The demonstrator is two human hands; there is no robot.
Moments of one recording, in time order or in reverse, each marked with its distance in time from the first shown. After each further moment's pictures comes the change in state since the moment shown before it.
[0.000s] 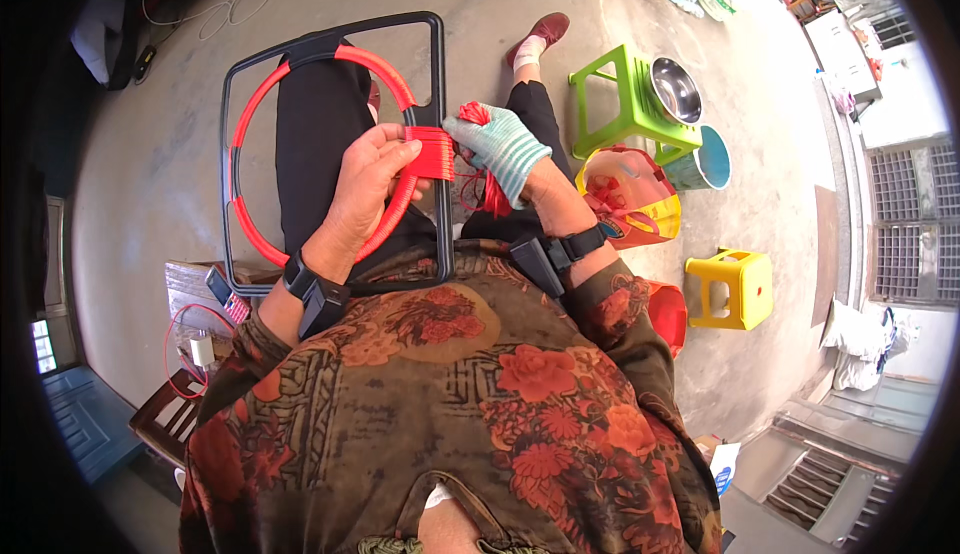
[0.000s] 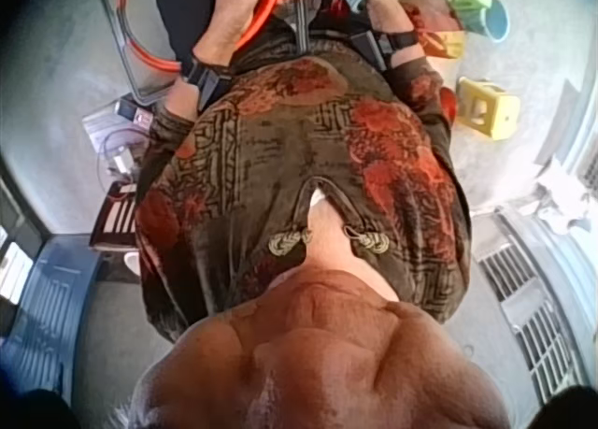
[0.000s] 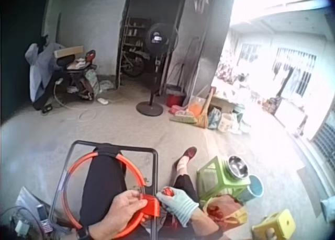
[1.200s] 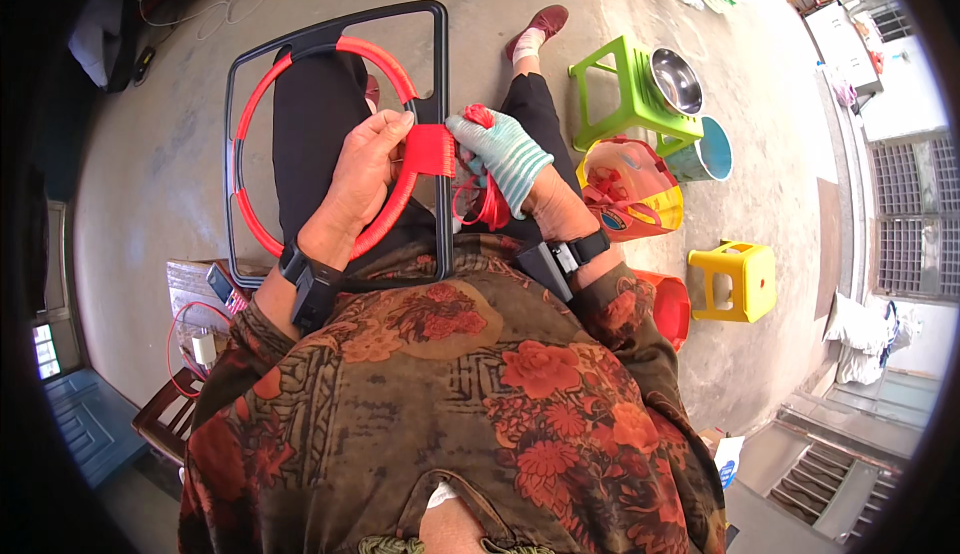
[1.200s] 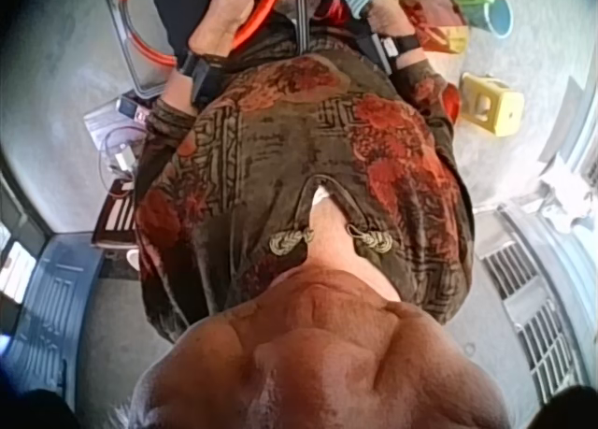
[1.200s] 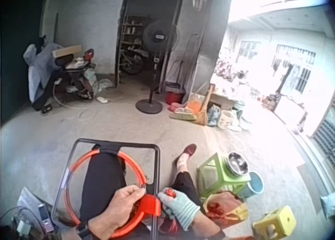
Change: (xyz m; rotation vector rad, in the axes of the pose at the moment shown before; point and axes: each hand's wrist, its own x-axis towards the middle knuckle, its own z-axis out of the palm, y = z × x) left_hand 0.013 -0.012 -0.009 -0.085 0.040 0.046; right_hand -0.024 0.002 0.009 0.056 -0.009 0.050
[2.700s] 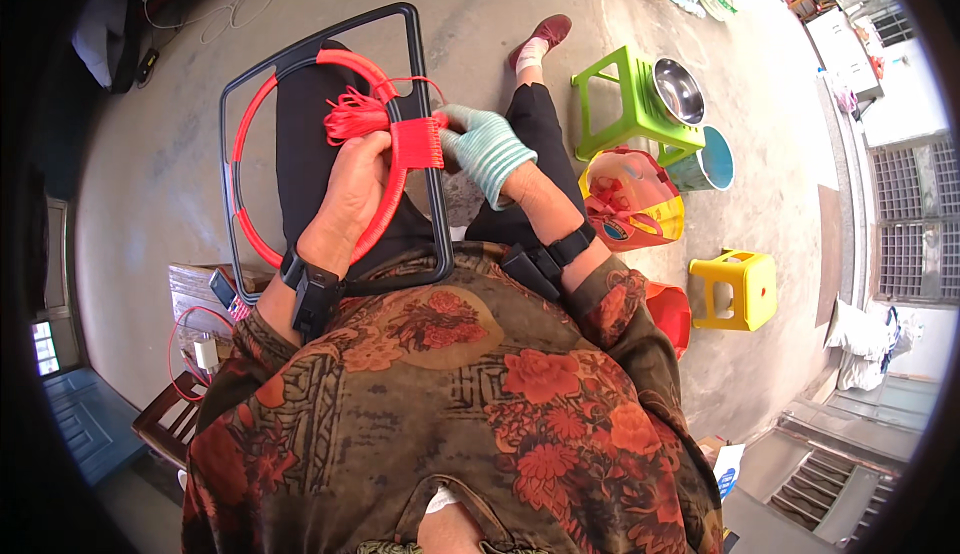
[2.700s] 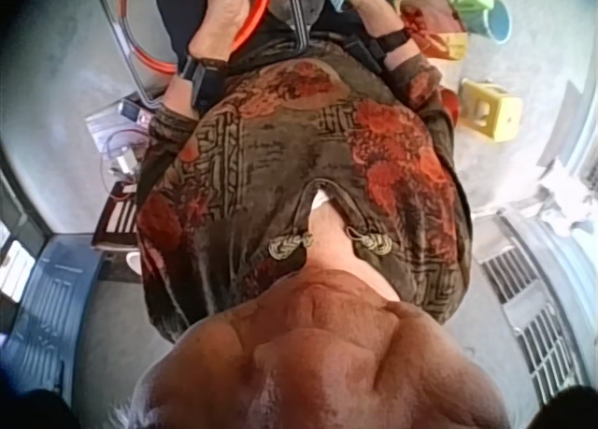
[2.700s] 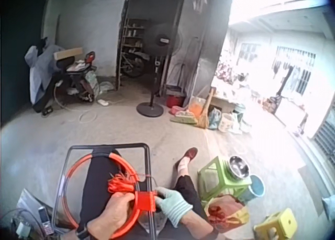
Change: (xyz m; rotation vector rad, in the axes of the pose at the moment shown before) left_hand 0.004 0.005 -0.010 -0.235 0.003 -0.011; right_hand 0.037 0.006 0.005 -0.194 -0.055 -0.272
